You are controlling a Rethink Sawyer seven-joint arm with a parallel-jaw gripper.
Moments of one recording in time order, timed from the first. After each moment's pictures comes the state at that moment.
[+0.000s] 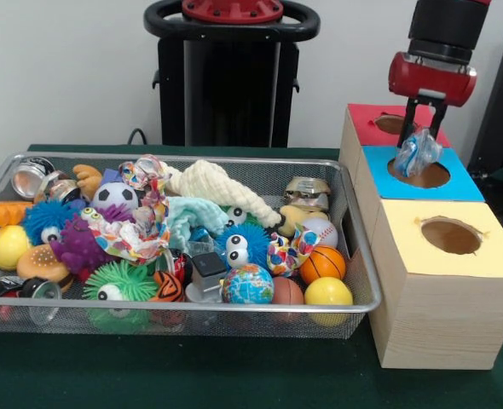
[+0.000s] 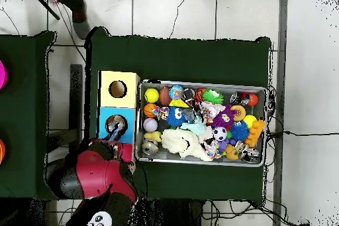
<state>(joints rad) 0.43 -0.65 -0.33 1.85 0.12 0.17 1.96</state>
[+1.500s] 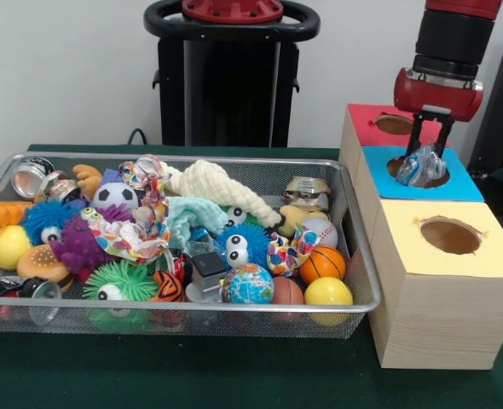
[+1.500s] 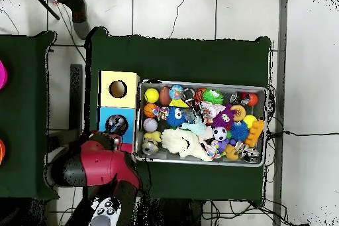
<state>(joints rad) 0.38 -0.63 -0.28 1.82 0.18 0.20 1.96</state>
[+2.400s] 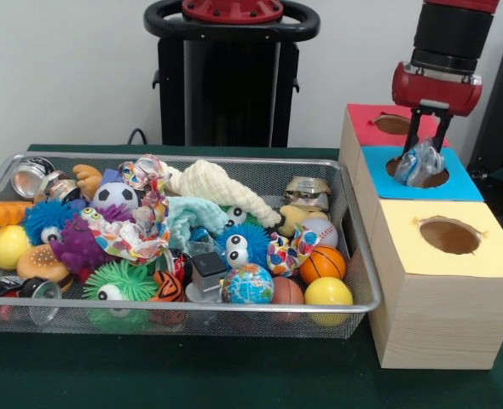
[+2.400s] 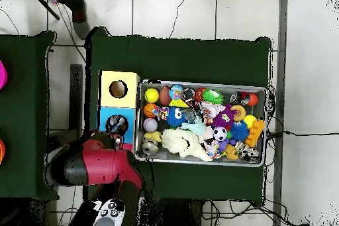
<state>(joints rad) 0.36 -0.66 -0.28 1.82 0.18 0.25 1.96</state>
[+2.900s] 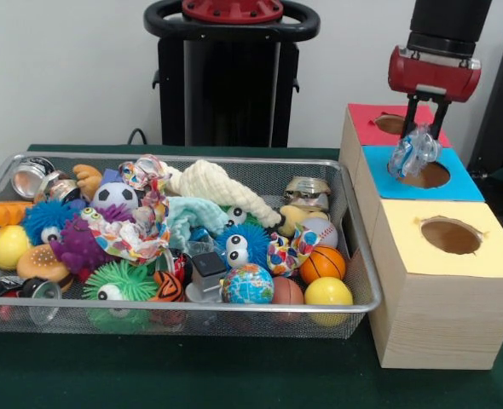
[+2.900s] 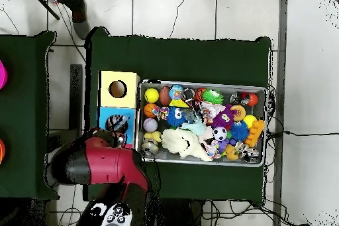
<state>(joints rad) 0.33 -0.70 -0.28 1.81 0.18 0.29 1.96</state>
